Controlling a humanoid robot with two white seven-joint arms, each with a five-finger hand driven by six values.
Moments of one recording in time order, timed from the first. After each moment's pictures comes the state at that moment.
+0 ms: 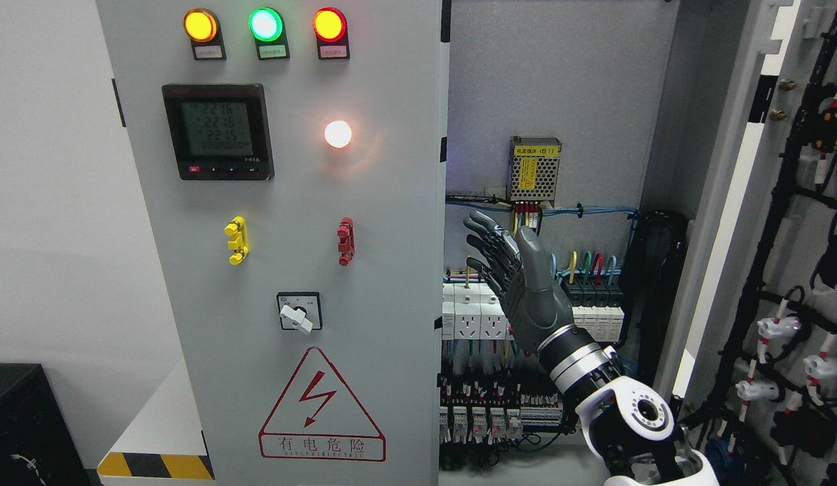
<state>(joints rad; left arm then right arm) -0.06 -0.11 0.00 0.21 0.00 -0.24 -0.18 -0.71 0.00 0.16 -1.53 -0.36 0.24 0.26</state>
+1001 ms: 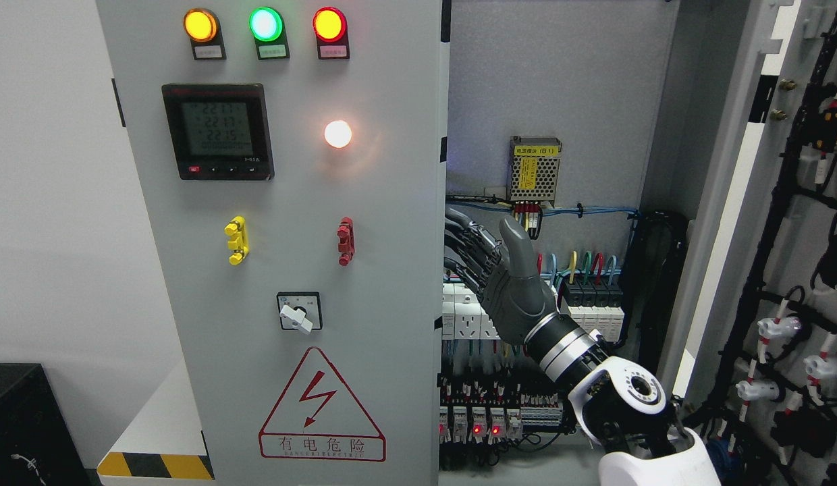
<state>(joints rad) -0.06 -0.11 0.00 0.21 0.00 -0.24 -0.18 -0.78 -0.01 0.17 -1.45 -0.45 0.29 0.37</state>
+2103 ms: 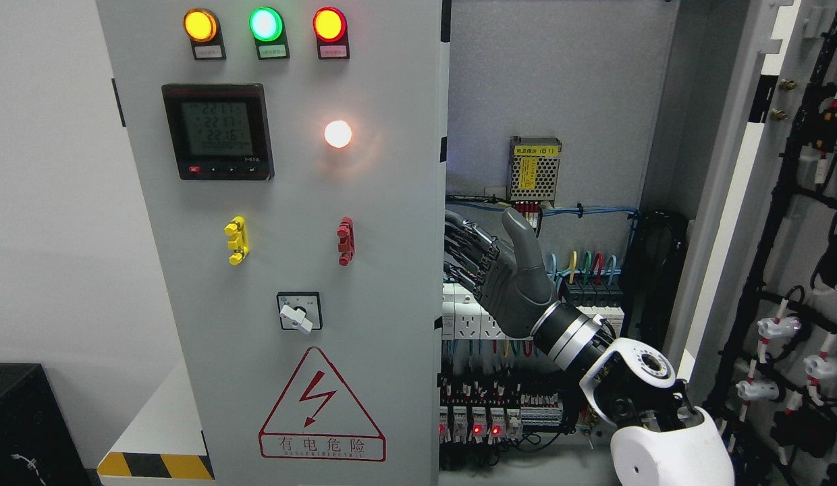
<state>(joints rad) -0.06 -0.11 0.00 0.21 0.00 -0.24 -0.18 -0.84 -0.04 0.17 -1.36 -0.55 0.34 0.50</state>
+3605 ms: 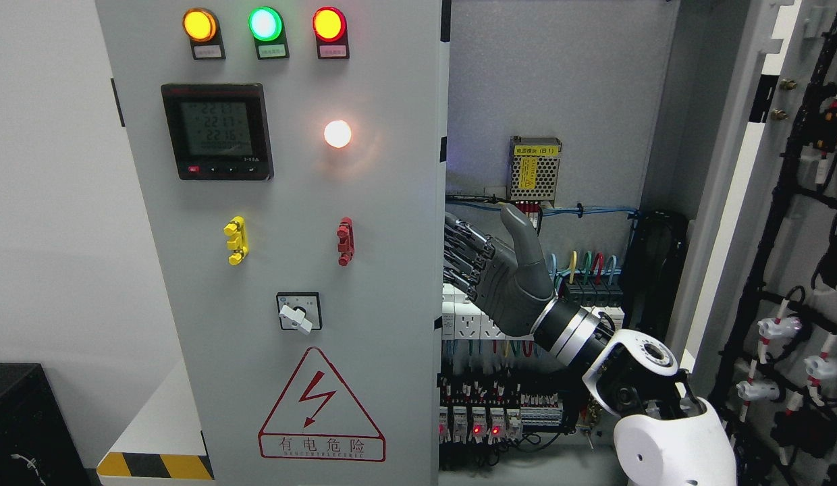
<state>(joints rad) -0.06 -0.11 0.00 0.21 0.00 -0.24 -0.18 -0.87 -0.05 0.16 -1.33 -0.58 0.38 0.61</state>
